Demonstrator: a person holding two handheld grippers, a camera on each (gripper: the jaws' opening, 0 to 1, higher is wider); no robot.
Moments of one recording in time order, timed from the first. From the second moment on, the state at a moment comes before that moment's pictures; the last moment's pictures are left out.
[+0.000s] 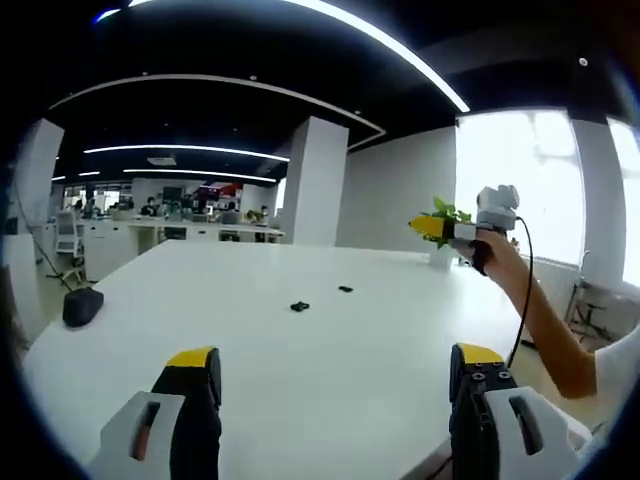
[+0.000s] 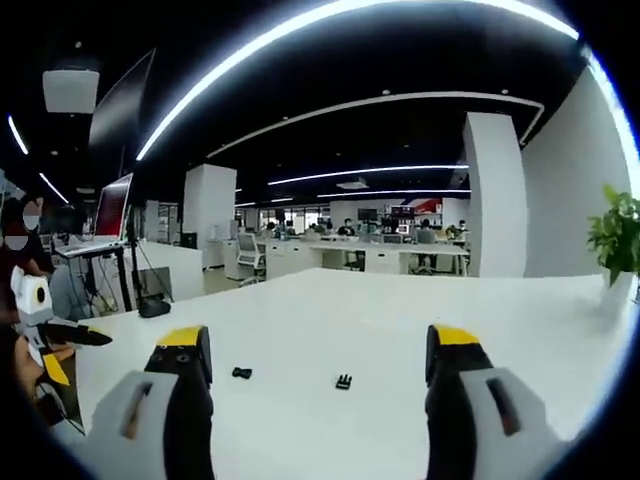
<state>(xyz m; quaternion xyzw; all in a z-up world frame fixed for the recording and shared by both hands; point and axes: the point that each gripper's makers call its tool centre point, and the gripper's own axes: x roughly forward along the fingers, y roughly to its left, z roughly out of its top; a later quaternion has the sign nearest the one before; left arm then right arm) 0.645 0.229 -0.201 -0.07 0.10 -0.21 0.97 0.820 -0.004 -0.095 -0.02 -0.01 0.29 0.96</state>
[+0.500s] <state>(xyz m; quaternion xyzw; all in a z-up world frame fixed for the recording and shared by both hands) 0.644 0.231 -0.200 -0.08 0.10 -0.21 0.97 0.835 0.001 -0.089 -0.04 -0.04 0.28 0.96</state>
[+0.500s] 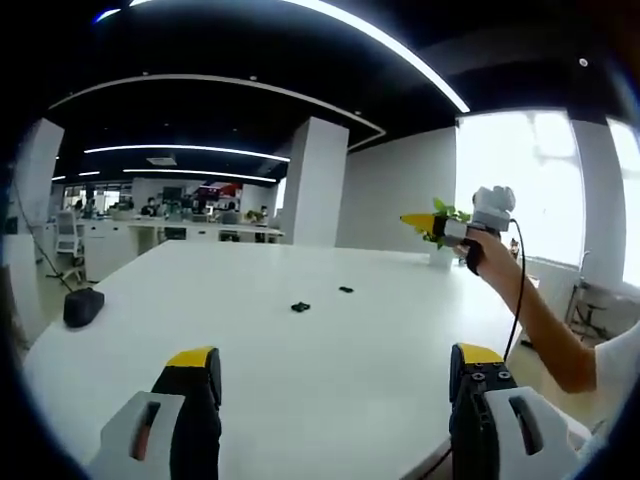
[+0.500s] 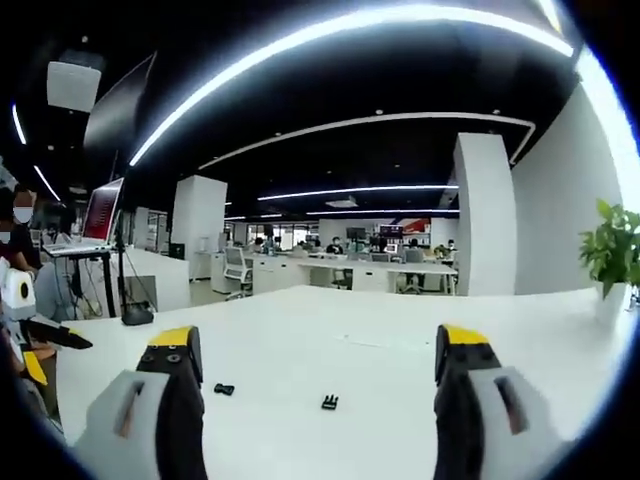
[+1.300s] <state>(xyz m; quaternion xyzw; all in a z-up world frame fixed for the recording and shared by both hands) 0.646 0.231 -0.201 -0.07 0.10 -0.21 0.97 0.878 0.007 -0.136 -0.03 0.01 0.27 0.96</state>
